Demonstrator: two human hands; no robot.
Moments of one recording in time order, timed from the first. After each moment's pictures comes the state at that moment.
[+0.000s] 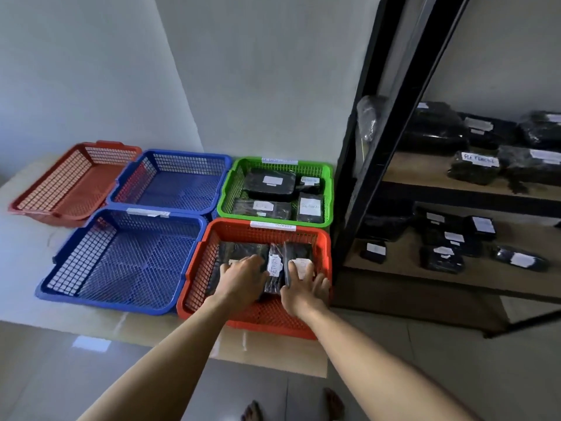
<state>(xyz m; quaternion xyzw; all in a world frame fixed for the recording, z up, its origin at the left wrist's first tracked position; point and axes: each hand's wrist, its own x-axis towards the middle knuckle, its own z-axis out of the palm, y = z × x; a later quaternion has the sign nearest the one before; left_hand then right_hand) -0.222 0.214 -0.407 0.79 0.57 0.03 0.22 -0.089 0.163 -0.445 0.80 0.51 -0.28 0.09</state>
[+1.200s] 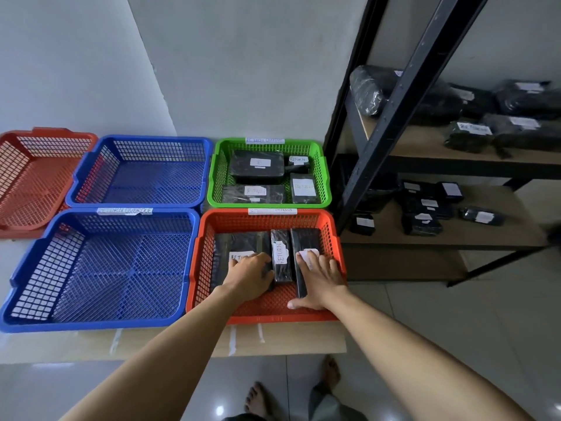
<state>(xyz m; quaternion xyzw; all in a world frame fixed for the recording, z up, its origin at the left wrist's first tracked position) -0.251 0.252 -0.455 0.85 0.45 -0.06 0.28 -0.085 0.163 -0.476 0.75 0.61 -0.20 0.16</state>
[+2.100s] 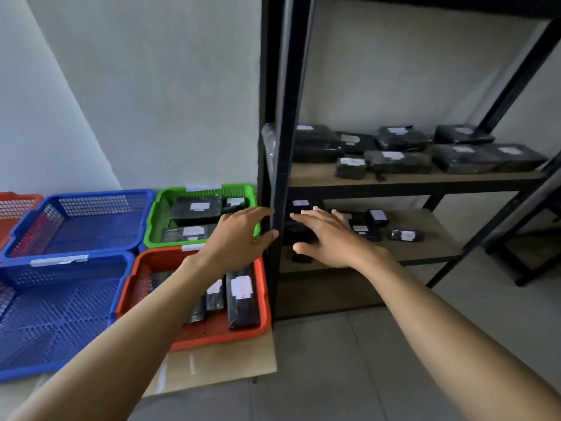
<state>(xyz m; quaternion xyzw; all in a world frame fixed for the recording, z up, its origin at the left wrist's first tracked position) -0.129 0.172 -0.261 0.92 0.29 0.19 0.18 0.061 0.065 -0.259 0.75 0.64 -0.13 -0.07</state>
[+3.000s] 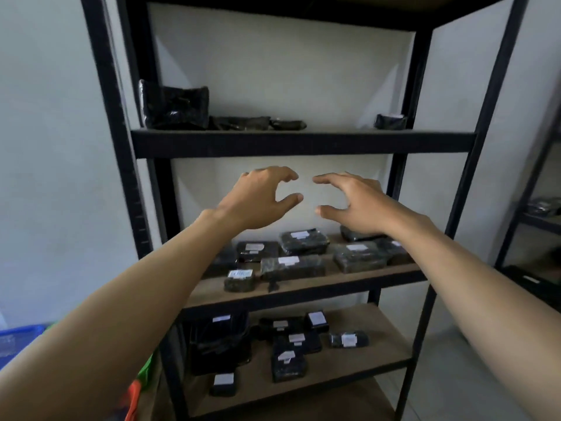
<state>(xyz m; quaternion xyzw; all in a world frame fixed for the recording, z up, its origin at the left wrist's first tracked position) 0.197 0.083 -0.032 0.93 0.15 0.33 0.04 0.357 -0.059 -0.033 0.75 0.60 0.13 -0.23</state>
